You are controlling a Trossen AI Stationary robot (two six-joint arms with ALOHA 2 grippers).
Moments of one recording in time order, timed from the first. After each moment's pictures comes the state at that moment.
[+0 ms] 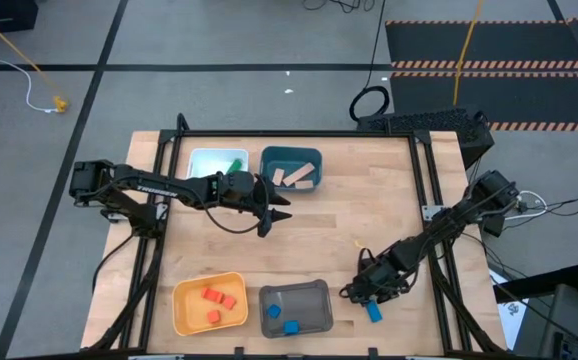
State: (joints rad) left arm 0.09 1.47 0.79 0.25 0.13 -0.22; right arm 0.60 1.61 0.70 -0.28 -0.33 2.00
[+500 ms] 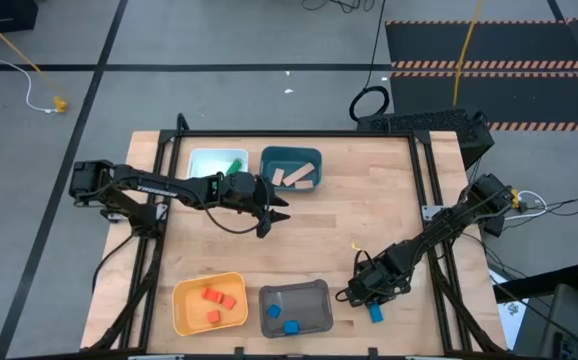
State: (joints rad) left arm 0.09 1.47 0.79 0.21 0.13 -0.22; right arm 0.60 1.68 0.72 -0.39 -0.38 1.95
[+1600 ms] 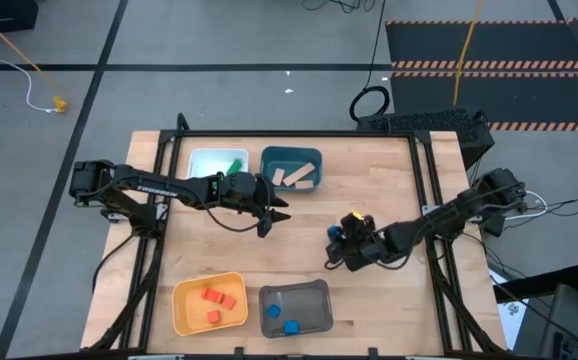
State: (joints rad) left arm 0.09 1.47 0.79 0.21 0.13 -0.29; right arm 0.38 1.50 0.72 -0.26 0.64 1.23
